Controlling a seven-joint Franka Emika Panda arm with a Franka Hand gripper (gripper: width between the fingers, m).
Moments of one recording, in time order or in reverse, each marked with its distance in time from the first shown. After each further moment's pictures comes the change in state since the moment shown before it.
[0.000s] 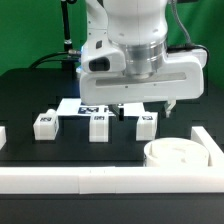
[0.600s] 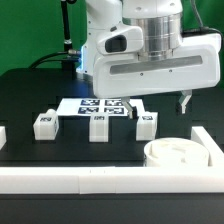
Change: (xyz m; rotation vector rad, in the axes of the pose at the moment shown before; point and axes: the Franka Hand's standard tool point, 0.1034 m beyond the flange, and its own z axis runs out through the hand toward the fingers) arm 0.017 -0.023 -0.021 -0.014 0.273 -0.069
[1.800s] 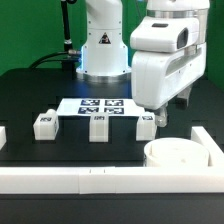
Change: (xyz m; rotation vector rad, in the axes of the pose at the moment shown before) arm 0.019 -0.026 -0.006 -0.084 0.010 -0.902
